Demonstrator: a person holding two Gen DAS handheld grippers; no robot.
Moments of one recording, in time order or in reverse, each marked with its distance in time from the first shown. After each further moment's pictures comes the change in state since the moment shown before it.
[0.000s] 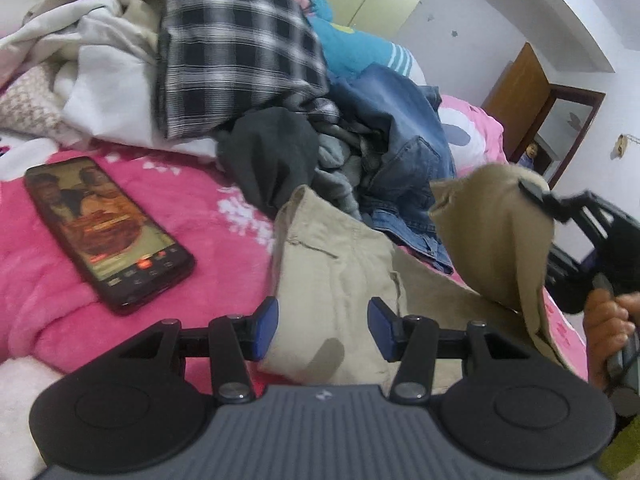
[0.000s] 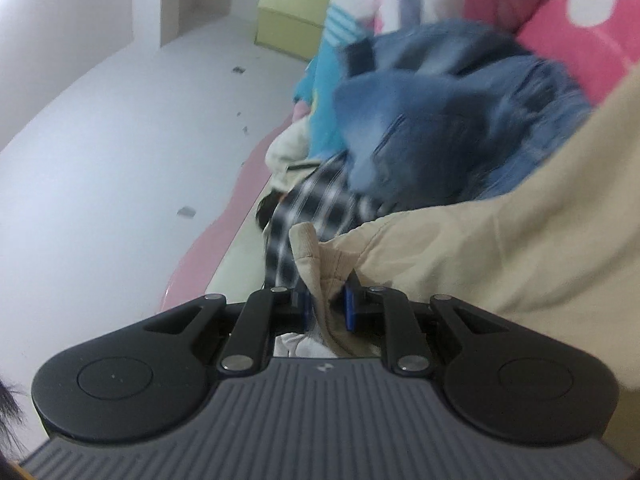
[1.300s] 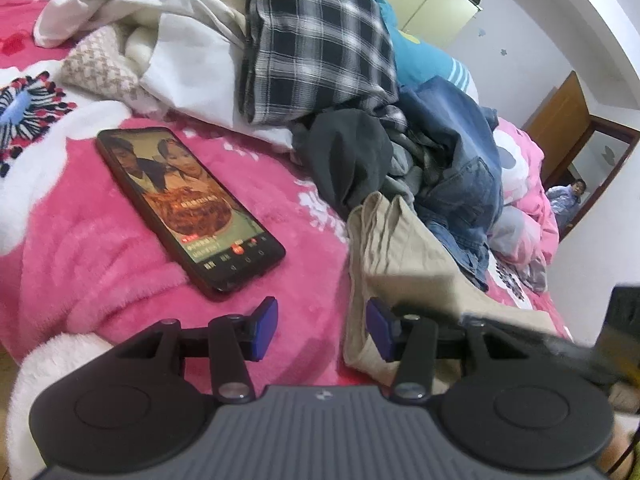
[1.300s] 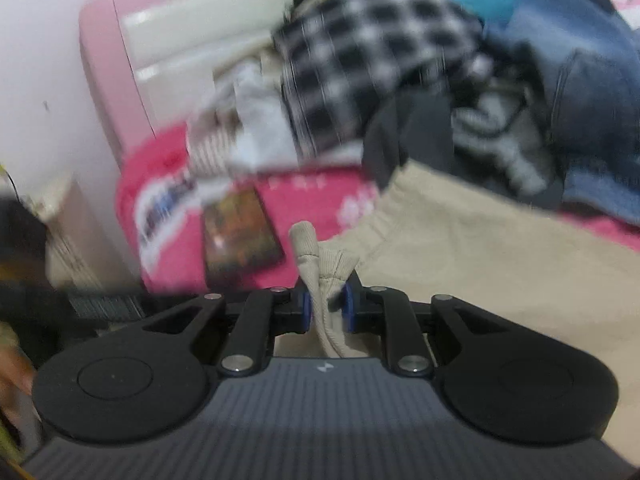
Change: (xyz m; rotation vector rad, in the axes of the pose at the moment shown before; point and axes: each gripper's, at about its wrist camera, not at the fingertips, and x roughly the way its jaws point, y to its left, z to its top) left arm -0.010 0.045 0.003 -0.126 0.012 0.072; right arm 0.120 0.050 -0.151 -0.854 0.472 -0.327
